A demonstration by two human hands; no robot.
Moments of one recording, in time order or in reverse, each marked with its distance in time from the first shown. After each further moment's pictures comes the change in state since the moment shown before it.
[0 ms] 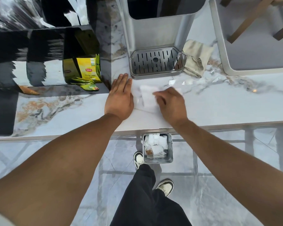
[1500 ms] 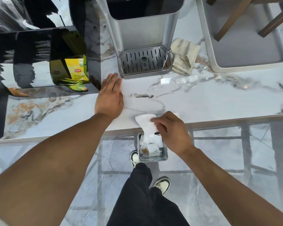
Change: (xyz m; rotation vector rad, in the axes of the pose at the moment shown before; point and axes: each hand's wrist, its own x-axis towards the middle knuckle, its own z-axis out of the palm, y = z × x) left_hand -0.001 0.001 -0.001 -0.032 0.029 -0.005; right_hand -0.090 0.009 -0.033 0.113 -0.068 -0.058
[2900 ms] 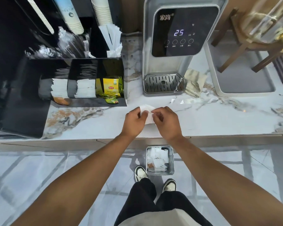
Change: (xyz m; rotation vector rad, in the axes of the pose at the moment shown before) left_hand -0.049 0.035 -0.050 -0.890 -0.009 -0.378; right_hand 0.066 -0.068 0.036 0.108 0.138 0.085
